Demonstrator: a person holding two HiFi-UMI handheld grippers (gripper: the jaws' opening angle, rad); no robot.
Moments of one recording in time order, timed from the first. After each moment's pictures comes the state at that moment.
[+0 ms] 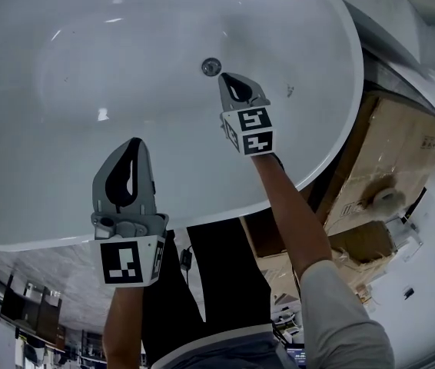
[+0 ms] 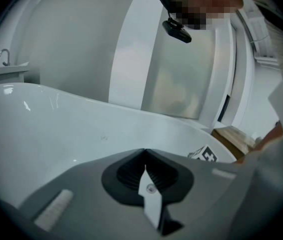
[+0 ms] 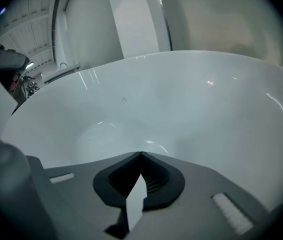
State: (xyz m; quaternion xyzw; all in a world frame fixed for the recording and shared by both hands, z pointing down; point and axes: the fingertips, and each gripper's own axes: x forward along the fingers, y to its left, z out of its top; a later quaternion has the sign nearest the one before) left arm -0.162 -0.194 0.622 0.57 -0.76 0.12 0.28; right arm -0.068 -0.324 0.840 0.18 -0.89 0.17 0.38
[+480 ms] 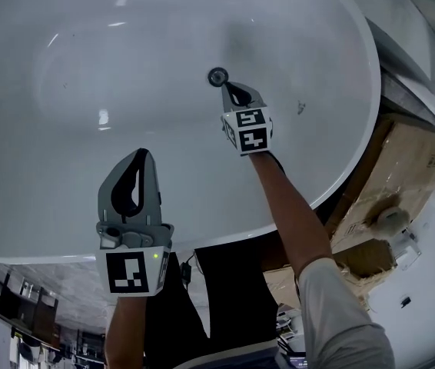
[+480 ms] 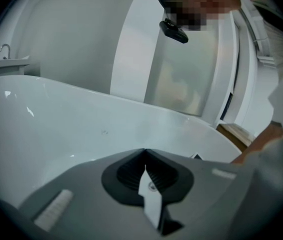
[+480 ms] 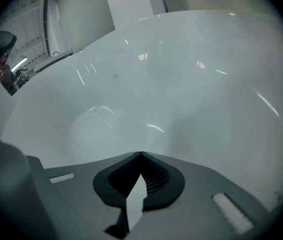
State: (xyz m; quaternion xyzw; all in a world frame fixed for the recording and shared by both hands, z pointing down) left arm -0.171 -0.199 0.672 0.57 -0.75 0.13 0.31; right arm -0.070 -0.326 0.940 0.17 -0.86 0.19 0.44
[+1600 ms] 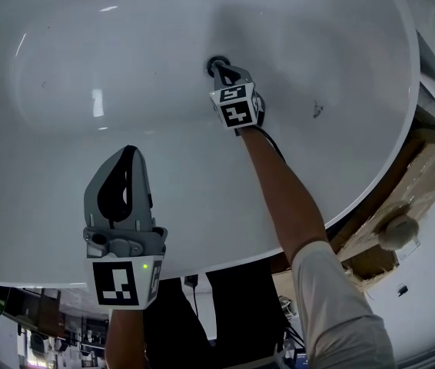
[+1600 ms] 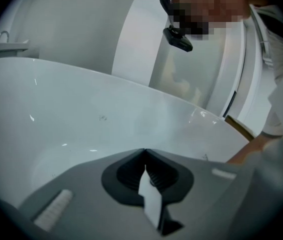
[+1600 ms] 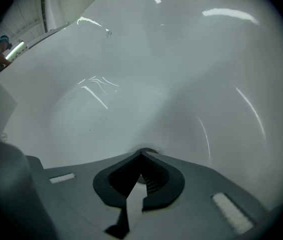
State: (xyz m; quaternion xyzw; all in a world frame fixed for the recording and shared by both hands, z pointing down) left arm -0.187 -0.222 0.751 0.56 -0.74 0.13 0.34; right arm -0.074 -0.331 1.084 0.14 -0.83 0.15 0.52
